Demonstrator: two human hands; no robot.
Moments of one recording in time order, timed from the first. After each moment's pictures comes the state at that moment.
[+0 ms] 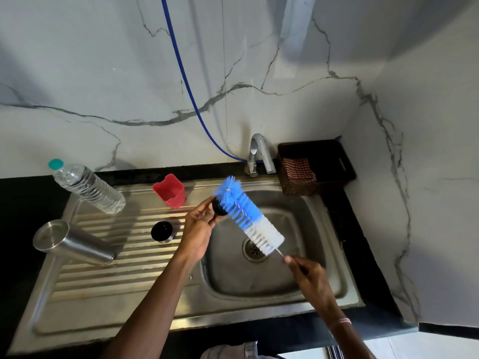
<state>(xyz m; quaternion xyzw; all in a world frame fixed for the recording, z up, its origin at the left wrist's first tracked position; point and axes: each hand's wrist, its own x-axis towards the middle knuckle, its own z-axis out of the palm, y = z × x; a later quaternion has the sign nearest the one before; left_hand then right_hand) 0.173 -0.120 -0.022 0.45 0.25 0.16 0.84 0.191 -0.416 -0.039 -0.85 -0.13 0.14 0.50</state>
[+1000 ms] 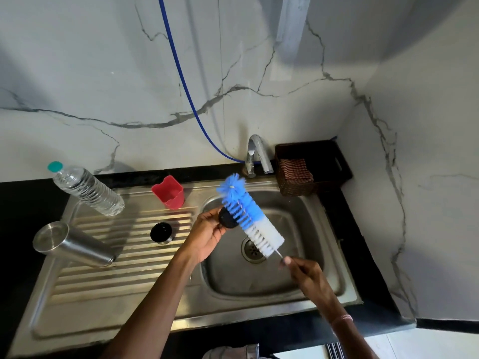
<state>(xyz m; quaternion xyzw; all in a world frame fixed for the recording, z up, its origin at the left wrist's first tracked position) 0.174 -0.133 -0.009 0.39 0.28 0.04 0.88 0.188 -0.421 -0.037 -0.79 -0.12 0.23 0.56</state>
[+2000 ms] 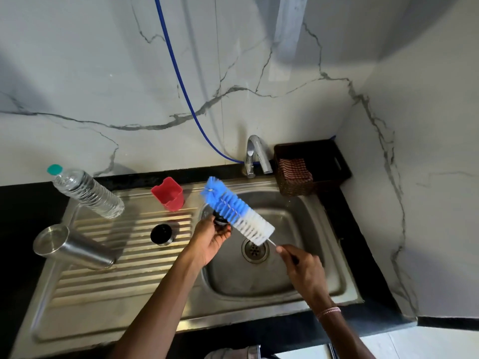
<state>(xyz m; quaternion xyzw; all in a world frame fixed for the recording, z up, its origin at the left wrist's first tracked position) 0.178 -0.140 -0.008 0.36 0.44 0.02 0.82 0.193 -0.398 -0.030 -0.92 -0.16 0.05 0.35</state>
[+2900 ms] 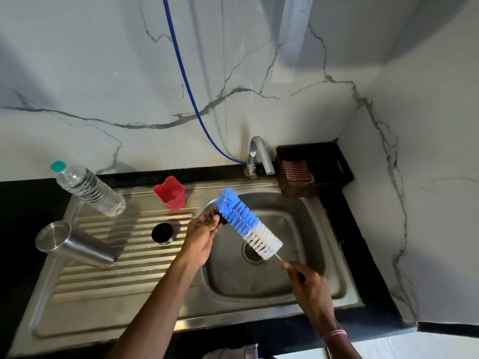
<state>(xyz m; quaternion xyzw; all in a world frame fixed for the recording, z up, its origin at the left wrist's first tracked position) 0.164 -0.123 -0.026 0.40 0.37 0.10 0.83 0.169 -0.421 -0.048 -0.93 -0.12 0.06 0.35</state>
